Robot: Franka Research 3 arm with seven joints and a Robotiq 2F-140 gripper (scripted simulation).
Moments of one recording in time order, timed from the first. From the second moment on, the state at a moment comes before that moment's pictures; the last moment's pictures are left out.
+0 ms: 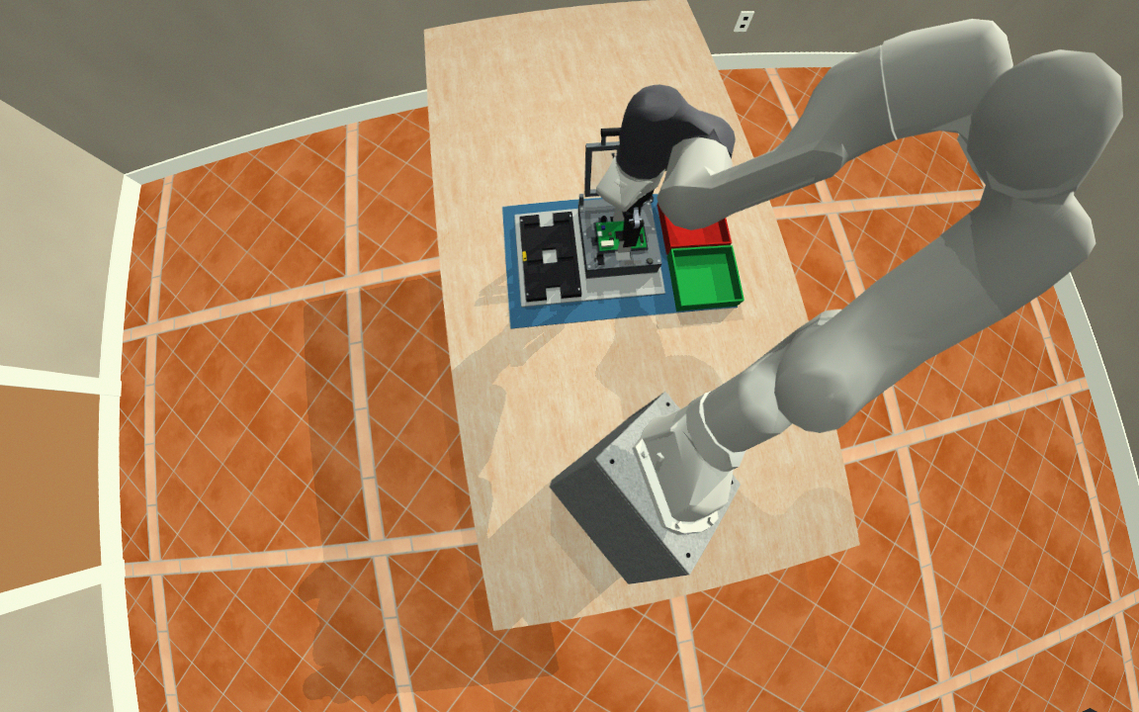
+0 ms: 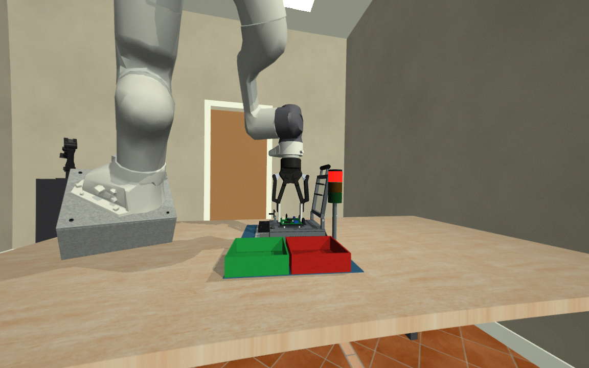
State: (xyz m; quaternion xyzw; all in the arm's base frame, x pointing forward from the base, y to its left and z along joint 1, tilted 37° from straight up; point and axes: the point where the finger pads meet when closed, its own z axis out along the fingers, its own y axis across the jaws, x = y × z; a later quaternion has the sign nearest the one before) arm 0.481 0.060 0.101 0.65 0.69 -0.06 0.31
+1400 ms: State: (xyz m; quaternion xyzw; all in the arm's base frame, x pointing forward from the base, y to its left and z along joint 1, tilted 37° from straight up) arm 0.481 0.060 0.101 0.65 0.69 -0.06 0.31
